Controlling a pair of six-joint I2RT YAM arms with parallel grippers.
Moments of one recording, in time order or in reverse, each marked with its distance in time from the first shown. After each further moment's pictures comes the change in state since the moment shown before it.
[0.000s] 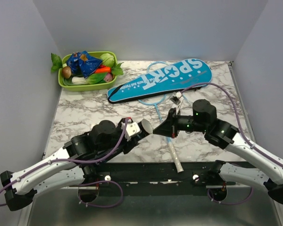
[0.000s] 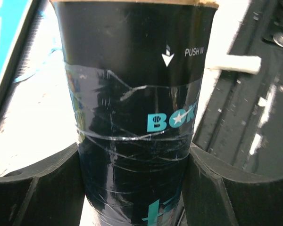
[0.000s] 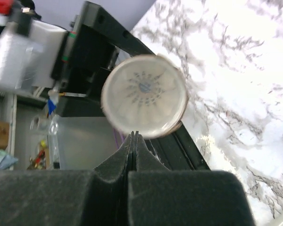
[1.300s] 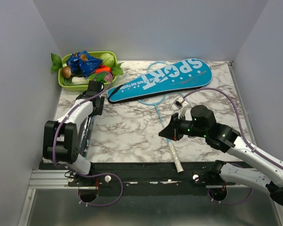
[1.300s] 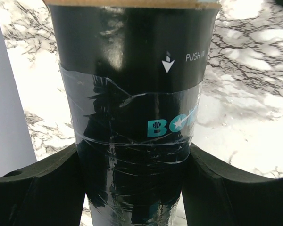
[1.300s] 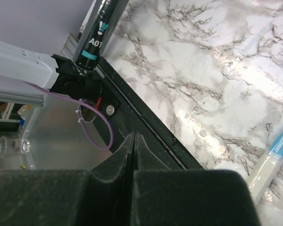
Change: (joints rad) left arm 0.888 0.857 0.315 -0.040 -0.442 -0.050; right arm 0.015 -0.064 -0.016 -0.197 0.251 0.033
